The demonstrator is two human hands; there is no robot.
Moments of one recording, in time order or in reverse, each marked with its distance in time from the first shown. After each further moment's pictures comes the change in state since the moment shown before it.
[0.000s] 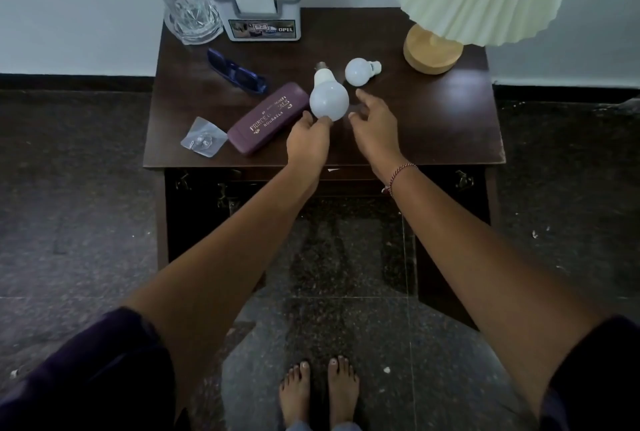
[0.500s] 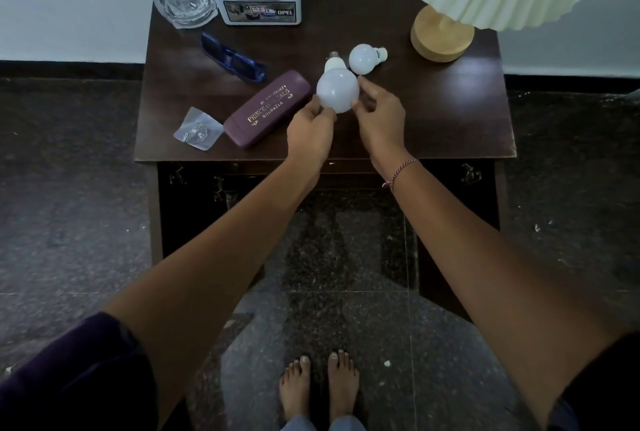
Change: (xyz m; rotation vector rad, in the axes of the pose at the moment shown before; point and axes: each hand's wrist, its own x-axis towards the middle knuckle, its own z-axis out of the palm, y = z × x) left_hand 0.015 -0.007 -0.002 -0.004 -0.044 0.137; right_hand 0.005 0.003 0.009 0.084 0.049 -0.004
